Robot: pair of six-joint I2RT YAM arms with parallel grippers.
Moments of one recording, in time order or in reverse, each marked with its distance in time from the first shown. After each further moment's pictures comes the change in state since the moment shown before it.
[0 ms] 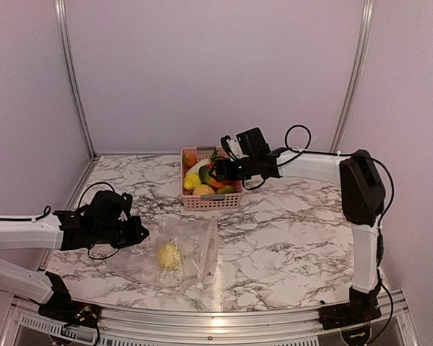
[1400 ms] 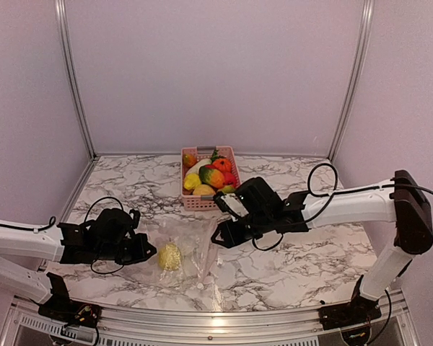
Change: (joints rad) left arm -0.167 -0.010 -0.074 0.045 -0.009 -0.114; right arm 0.336 -0.467 -0.644 0.007 -0.005 0.116
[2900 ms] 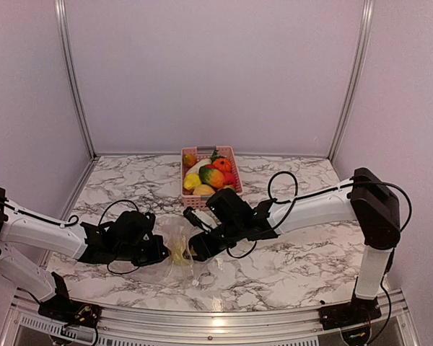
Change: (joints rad) left arm -0.043 0.234 0.049 0.172 0.009 -0.042; right arm 0.079 0.250 0.158 0.095 -0.181 -0.006
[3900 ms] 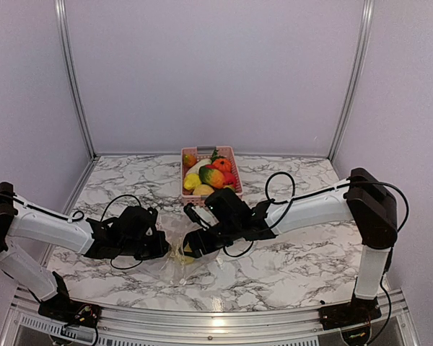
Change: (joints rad) left arm 0.047 0.062 0.047 0.023 -0.011 0.088; right arm 0.000 0.022 0.009 0.056 0.044 0.071
